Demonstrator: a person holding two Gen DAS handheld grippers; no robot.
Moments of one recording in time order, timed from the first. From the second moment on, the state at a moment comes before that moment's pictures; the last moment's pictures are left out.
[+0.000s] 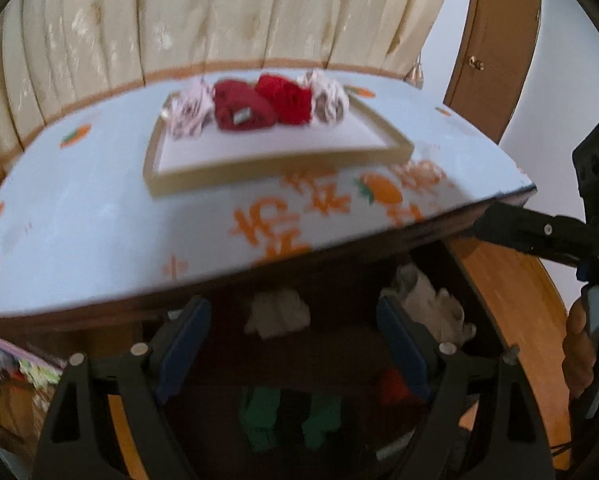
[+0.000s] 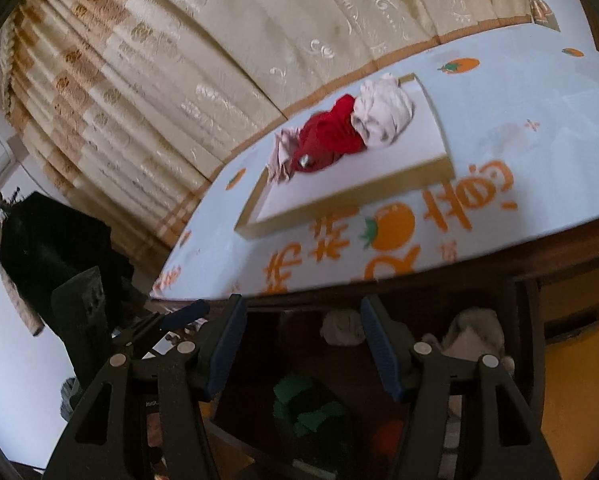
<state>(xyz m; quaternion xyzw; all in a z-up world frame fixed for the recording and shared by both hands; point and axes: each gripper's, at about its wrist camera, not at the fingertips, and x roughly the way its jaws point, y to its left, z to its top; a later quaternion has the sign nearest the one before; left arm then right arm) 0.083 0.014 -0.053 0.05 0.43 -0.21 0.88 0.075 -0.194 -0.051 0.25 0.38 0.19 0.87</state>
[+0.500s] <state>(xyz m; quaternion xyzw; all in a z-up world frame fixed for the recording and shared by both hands) 0.061 0.055 -0.113 0.02 0.49 -0.19 0.85 0.060 -0.152 -0.119 0.19 0.46 0.22 0.84</state>
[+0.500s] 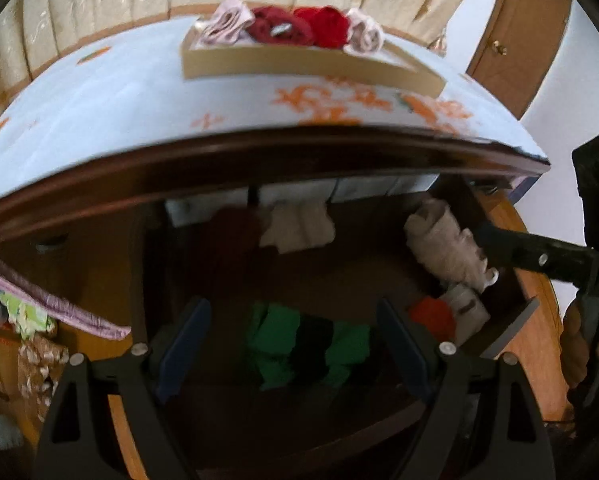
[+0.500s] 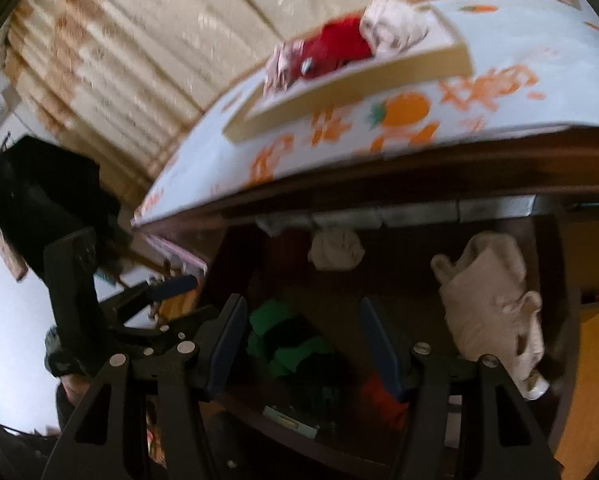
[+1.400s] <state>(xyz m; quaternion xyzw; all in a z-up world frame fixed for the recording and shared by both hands) 0.070 0.092 -0.141 -0.01 0.52 -0.18 0.83 0.085 -0.127 -0.154 0.05 0.55 0.23 0.80</state>
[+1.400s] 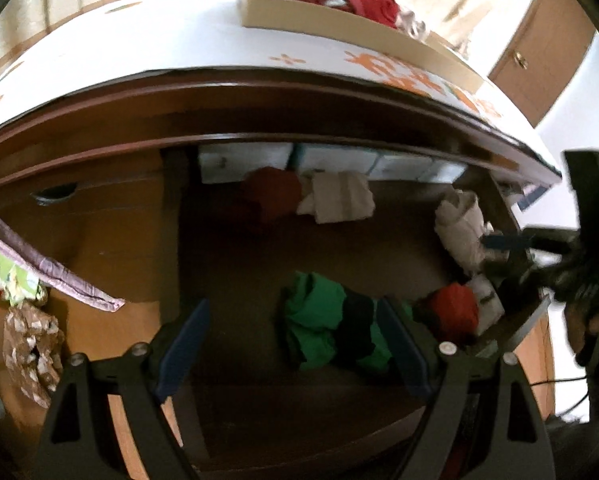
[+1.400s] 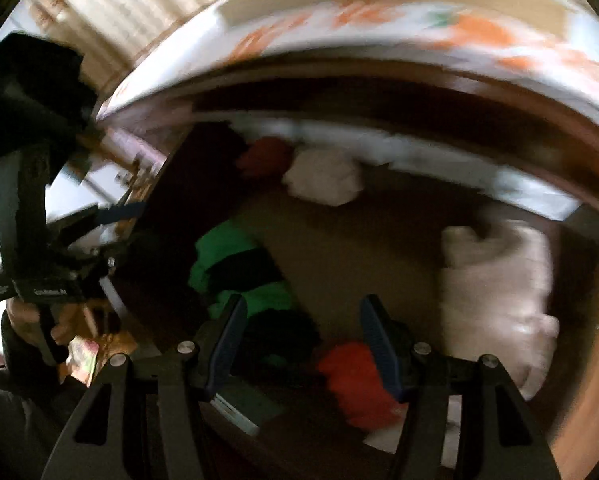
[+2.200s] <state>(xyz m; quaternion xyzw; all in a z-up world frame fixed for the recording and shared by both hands) 0.094 0.045 -0.150 0.03 0.53 -0.20 0.82 0.125 -0.196 -0.205 -0.13 0.60 0.09 0.79</state>
